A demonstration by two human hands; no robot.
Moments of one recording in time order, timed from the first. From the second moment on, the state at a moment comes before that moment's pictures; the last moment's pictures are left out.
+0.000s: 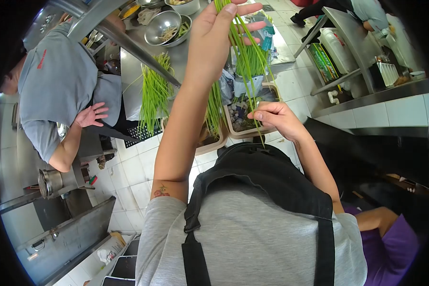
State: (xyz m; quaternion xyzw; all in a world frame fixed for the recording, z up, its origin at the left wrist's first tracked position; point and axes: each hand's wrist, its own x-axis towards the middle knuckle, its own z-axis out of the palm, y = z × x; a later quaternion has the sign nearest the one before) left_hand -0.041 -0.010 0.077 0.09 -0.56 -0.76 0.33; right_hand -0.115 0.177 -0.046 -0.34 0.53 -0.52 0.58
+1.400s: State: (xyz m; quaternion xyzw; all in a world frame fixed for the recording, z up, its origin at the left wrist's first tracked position) left_hand -0.078 0.007 0.041 0.12 -0.60 -0.74 0.29; right_hand -0.175 0.161 -0.030 -0.20 0.41 -0.61 0.64
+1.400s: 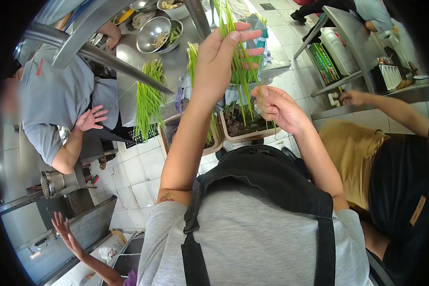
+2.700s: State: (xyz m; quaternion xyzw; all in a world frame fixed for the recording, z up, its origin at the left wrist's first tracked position) left_hand -0.068 0.006 0.037 0.08 -0.58 -0.79 0.21; right_hand -0.169 0.151 -0.012 -0.17 0.44 -0.70 0.54
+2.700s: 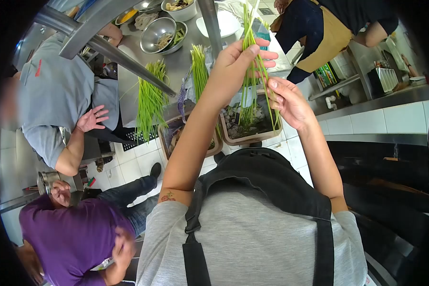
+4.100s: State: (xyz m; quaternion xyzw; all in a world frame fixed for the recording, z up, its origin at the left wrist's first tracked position) left_hand -0.052 0.008 0.014 0.16 -0.57 -0.78 0.18; right_hand -0.176 0.172 0.006 -0.30 0.55 -0.72 0.31
